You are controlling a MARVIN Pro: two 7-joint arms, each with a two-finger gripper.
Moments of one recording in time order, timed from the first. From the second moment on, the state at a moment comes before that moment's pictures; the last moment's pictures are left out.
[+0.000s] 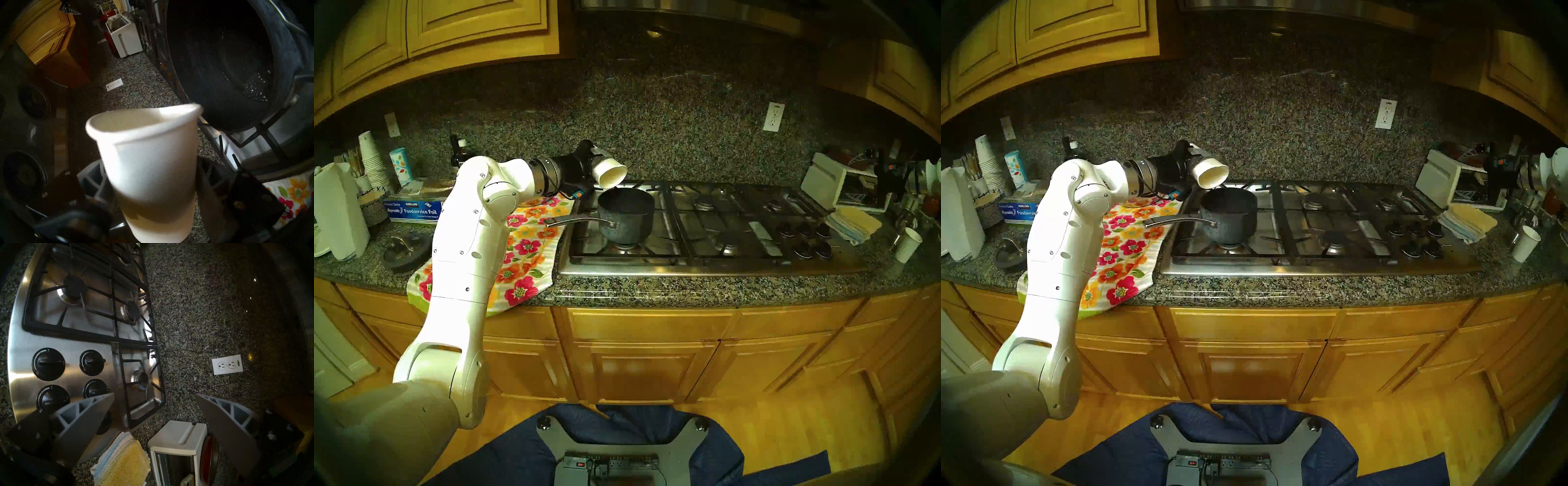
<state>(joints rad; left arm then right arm) 0.94 -1.35 -1.54 -1.52 1.37 -0.83 -0.52 0.66 -0.42 -0.95 -0.66 0.77 -0.74 0.79</state>
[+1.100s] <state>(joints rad) 0.94 -1.50 -1.82 -1.63 1.06 -0.54 -0.81 0.66 -0.42 -0.95 -0.66 0.77 -0.74 0.80</state>
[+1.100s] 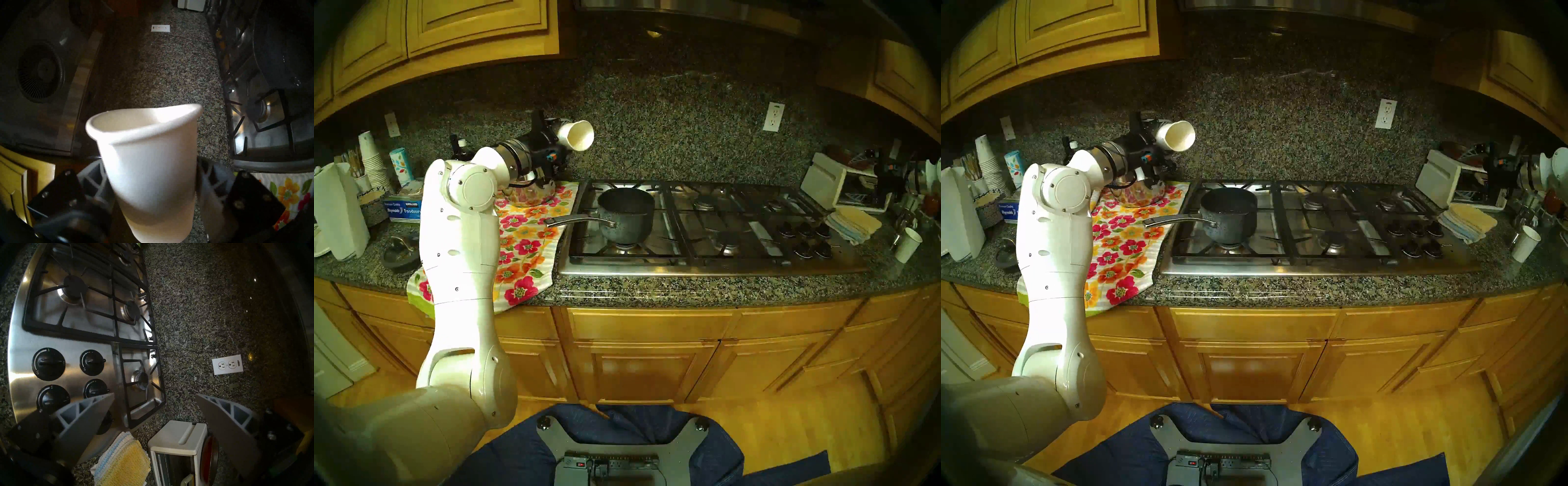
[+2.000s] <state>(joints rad) 1.02 -1.61 -2.13 -1.84 0.60 -0.18 -1.21 0.66 -0.42 -0.95 -0.66 0.78 -0.74 0.80</state>
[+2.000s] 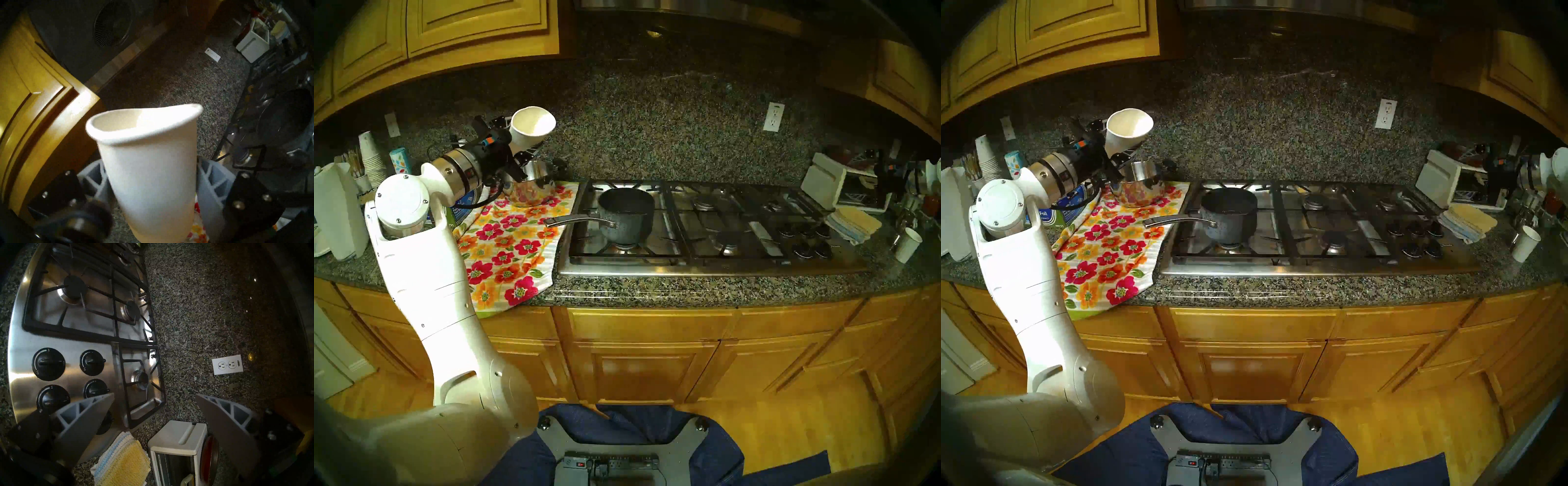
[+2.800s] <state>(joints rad) 1.08 -1.65 -2.34 -1.72 0.48 -0.22 -1.23 0.66 -0.42 -0.95 -0.66 0.78 -0.74 0.80</state>
